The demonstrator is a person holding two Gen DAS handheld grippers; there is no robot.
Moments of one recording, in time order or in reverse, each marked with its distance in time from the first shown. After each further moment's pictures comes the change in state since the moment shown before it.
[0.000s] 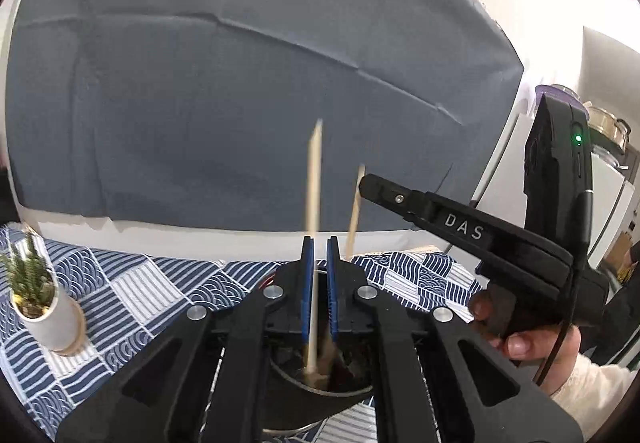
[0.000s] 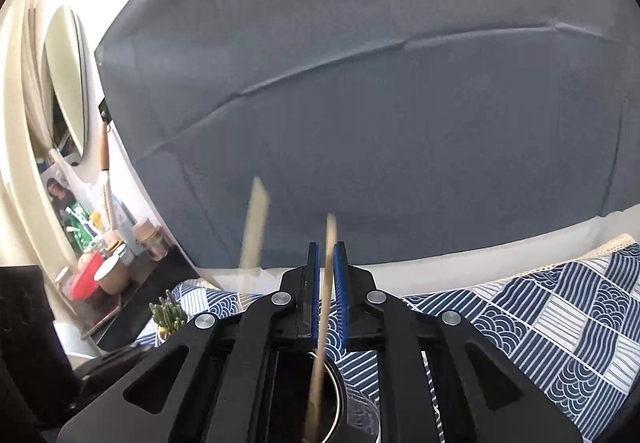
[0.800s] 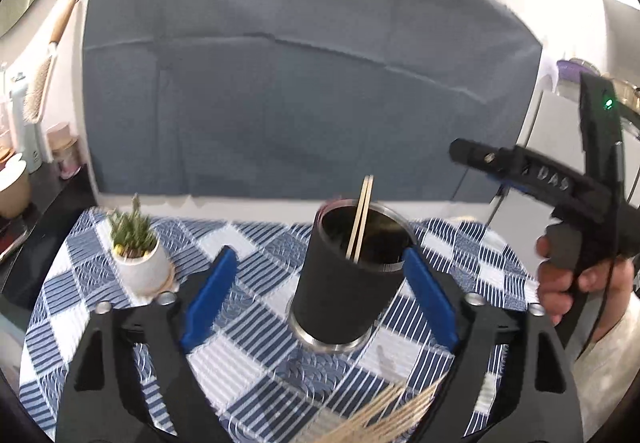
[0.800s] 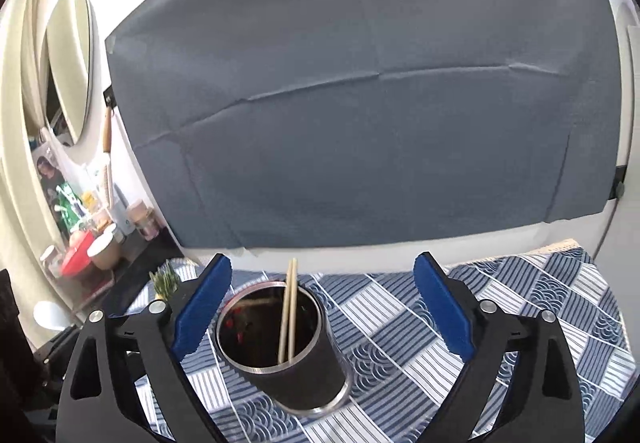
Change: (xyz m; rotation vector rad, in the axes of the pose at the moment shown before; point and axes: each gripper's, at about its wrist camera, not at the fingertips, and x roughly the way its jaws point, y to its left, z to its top) left arm -0.100 -0.008 -0.038 0.039 0.050 0.215; right arm -0.086 0.012 -0.015 -0.074 0.015 -0.128
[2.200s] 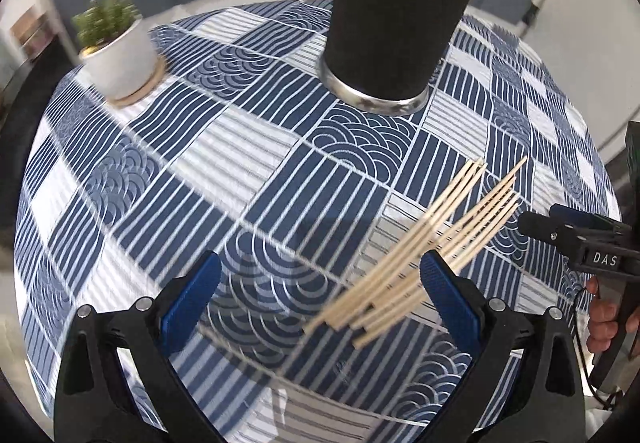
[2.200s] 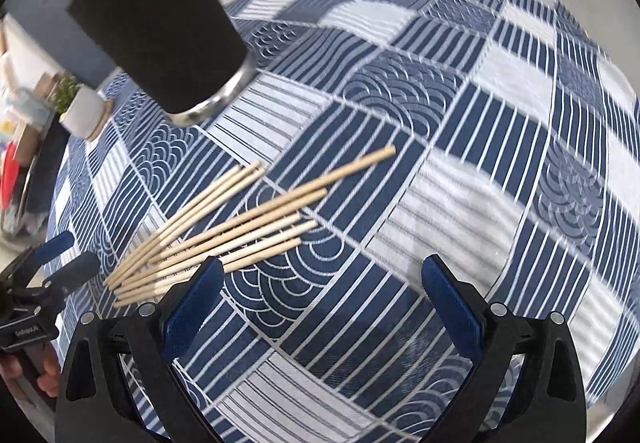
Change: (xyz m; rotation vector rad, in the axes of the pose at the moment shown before) left arm 0.052 0.036 -0.125 0.142 0.624 0.017; right arm 0.000 -0.029 -0.231 0.294 0.642 -0.231
